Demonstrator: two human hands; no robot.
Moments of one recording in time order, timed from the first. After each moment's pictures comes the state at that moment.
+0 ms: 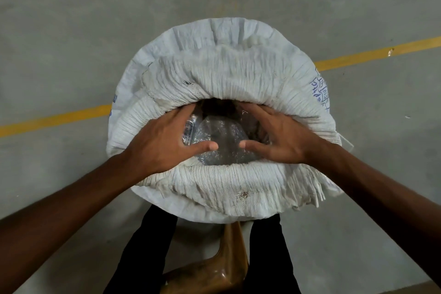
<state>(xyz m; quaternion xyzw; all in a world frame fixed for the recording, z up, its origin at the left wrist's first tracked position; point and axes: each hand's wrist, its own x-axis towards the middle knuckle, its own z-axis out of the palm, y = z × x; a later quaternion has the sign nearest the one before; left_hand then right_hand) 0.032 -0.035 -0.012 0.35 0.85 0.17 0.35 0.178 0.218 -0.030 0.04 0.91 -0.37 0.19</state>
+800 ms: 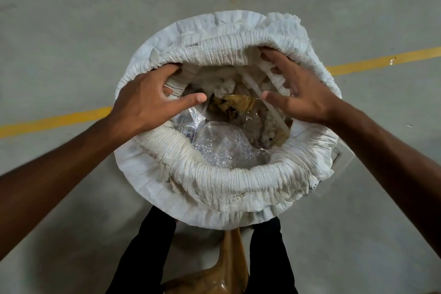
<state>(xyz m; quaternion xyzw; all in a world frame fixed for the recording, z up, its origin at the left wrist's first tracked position) -0.037 -0.011 0.003 0.25 0.90 0.24 0.28 0.111 0.270 -0.013 0.11 0.89 -0.41 0.14</state>
